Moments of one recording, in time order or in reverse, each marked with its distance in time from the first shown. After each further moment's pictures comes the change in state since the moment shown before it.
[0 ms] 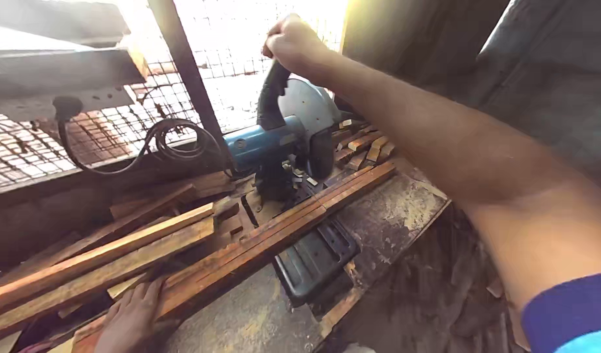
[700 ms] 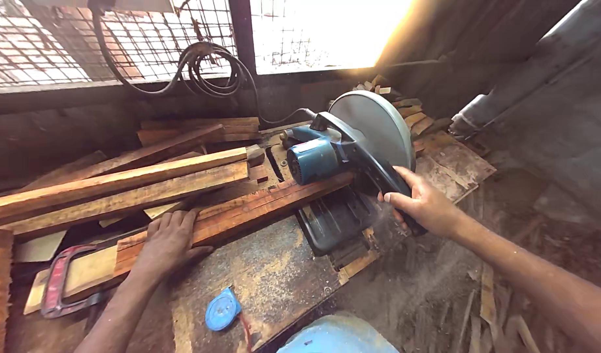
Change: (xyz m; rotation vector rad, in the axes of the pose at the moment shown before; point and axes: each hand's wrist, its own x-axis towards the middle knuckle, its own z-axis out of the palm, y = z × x) left_hand 0.004 -0.016 0.020 0.042 0.164 0.144; right_hand -0.300 0.064 0.080 0.472 -0.368 0.659
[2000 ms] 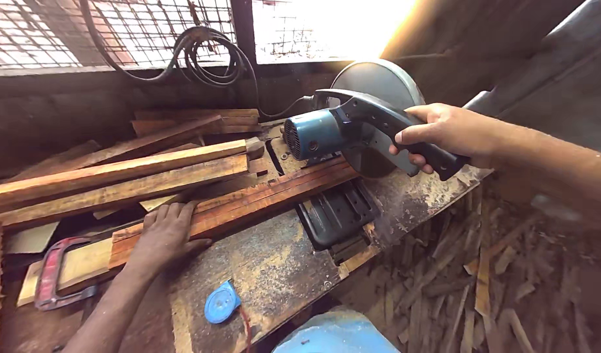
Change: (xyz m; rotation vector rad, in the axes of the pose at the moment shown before) left_hand 0.000 -0.003 0.000 -0.020 0.005 0.012; right_hand 0.037 -0.120 -0.048 -0.122 -0.137 0.126
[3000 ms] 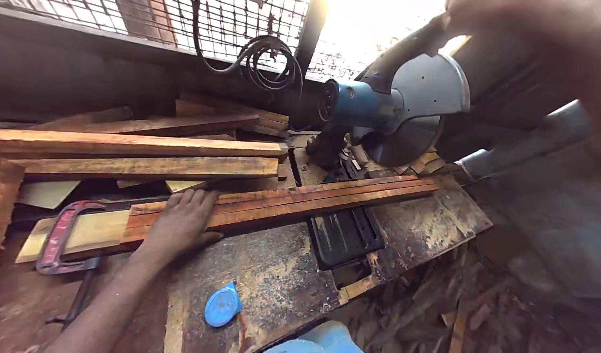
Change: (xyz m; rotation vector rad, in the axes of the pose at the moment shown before) left_hand -0.003 0.005 -0.003 -0.049 0.036 -0.003; right_hand 0.163 -0.235 -0.067 -1.573 0.466 -0.162
